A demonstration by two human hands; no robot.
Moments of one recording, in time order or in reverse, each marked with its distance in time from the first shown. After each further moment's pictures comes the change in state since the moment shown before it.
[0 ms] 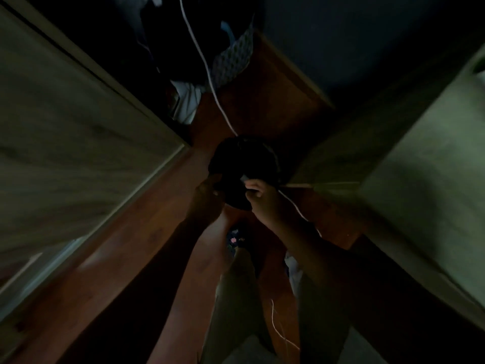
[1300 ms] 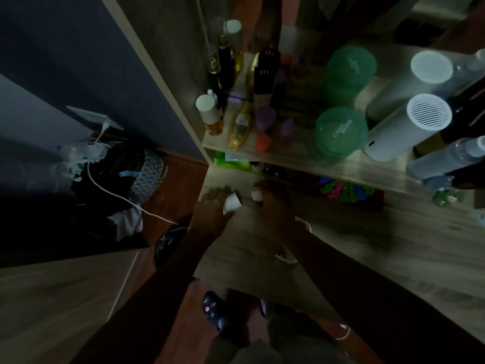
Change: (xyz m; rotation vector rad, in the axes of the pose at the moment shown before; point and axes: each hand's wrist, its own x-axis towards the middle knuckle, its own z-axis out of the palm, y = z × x) left_hand -0.025 0.452 0.120 0.666 -0.143 0.608; right_hand -0.100 -0.048 -0.435 -0.490 0.563 -0.278
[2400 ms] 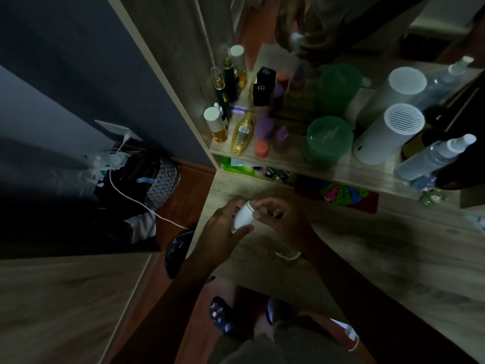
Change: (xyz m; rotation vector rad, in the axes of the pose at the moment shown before) left_hand -0.070 0.061 -0.038 -0.363 0.112 0.034; right_hand -0.066 -0.023 -0.089 0.747 -0.092 -0.029
